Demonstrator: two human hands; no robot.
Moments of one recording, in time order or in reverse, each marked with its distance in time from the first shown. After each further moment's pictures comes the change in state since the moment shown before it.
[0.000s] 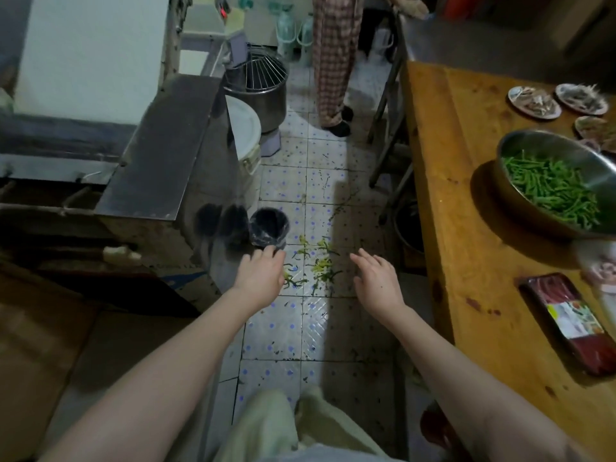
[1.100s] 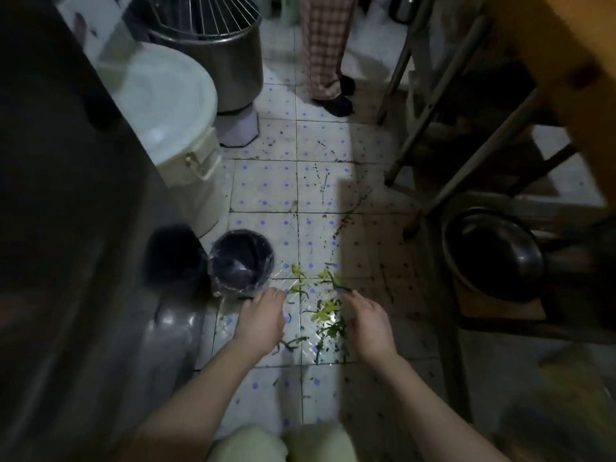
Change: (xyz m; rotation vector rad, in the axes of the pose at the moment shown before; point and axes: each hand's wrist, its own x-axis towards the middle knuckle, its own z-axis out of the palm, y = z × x) left_hand 0.368 -0.066 0.296 -0.112 -0.161 0.002; right_hand 0.336 0.117 0.297 0.106 -0.062 0.147
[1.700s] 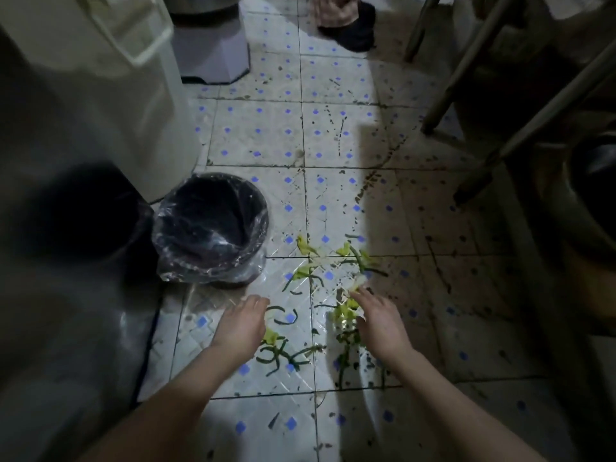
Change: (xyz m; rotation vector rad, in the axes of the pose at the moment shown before) left_hand 0.174 -0.102 0.297 0.033 -0.011 -0.003; right_hand 0.151 0.127 0.274 -0.084 -0.053 -0.056
